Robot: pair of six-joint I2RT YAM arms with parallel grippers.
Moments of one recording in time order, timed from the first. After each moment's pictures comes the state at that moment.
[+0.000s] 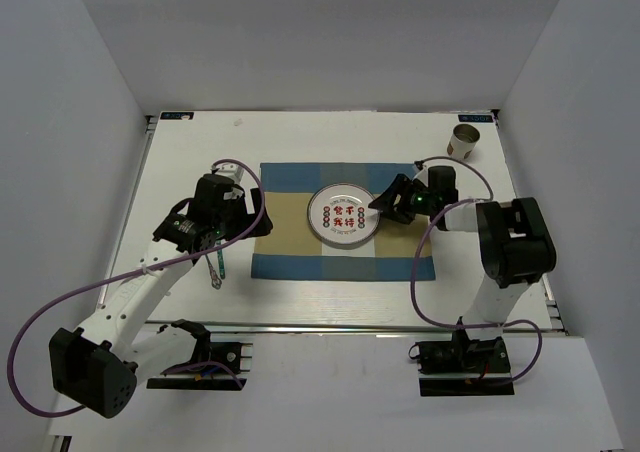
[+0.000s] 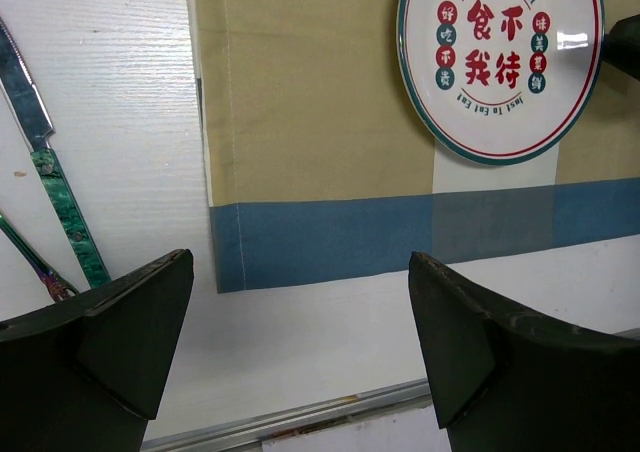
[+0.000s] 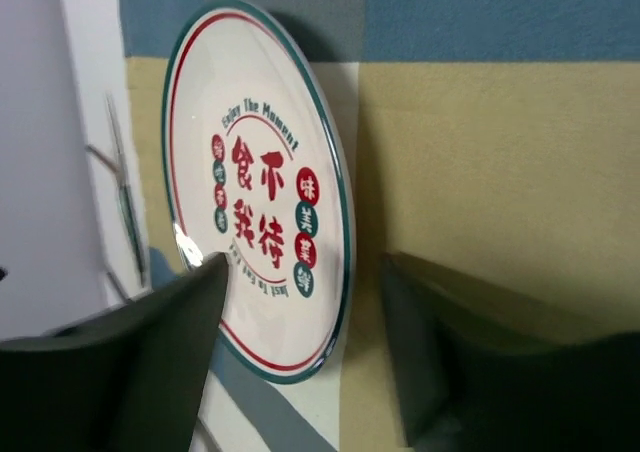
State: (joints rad) left arm -0.41 1.05 0.91 -0.63 -0.02 -0.45; right arm 0.16 1.82 0.81 0.32 -0.66 0.67
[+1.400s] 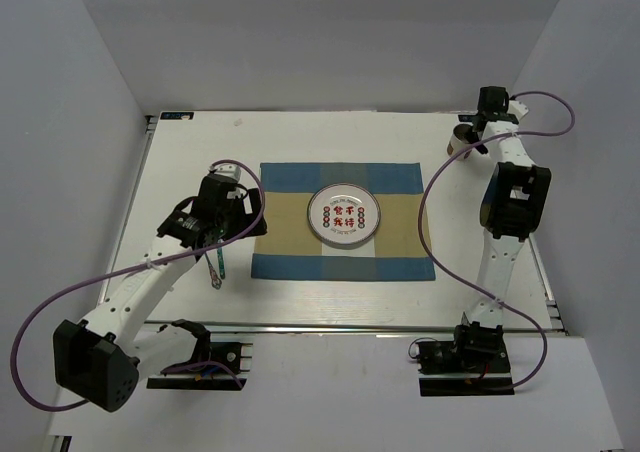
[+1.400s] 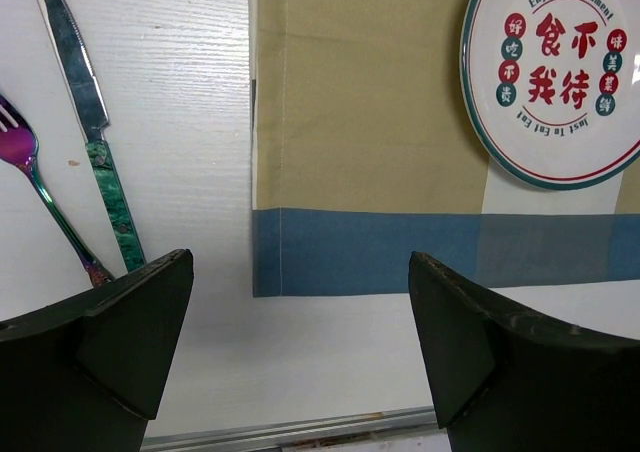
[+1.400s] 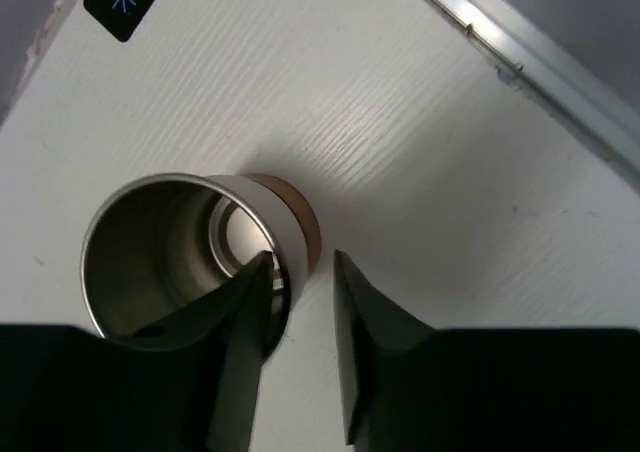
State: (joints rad) left arm -0.41 1.09 0.91 -0.64 -0.12 -0.45; right arm -0.12 2.33 2.05 -0.57 0.32 0.65
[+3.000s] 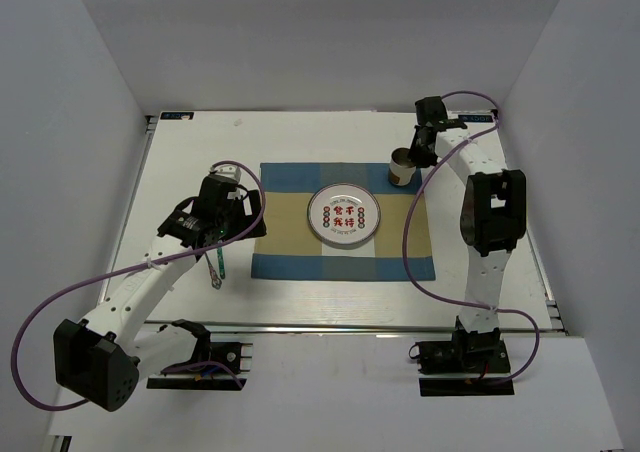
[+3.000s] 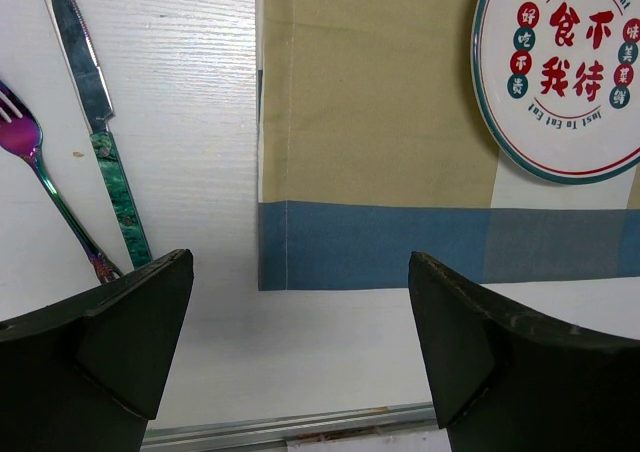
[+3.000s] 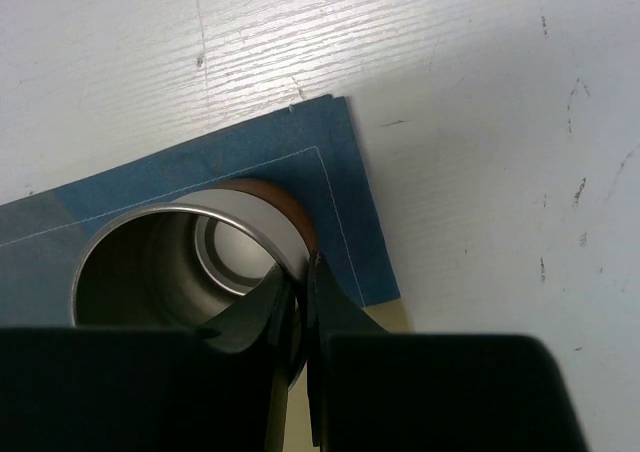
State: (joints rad) left arm -0.41 1.09 0.91 -0.66 -0.12 -0.45; right arm 0.18 2.11 1.76 -0.65 0.17 0.43
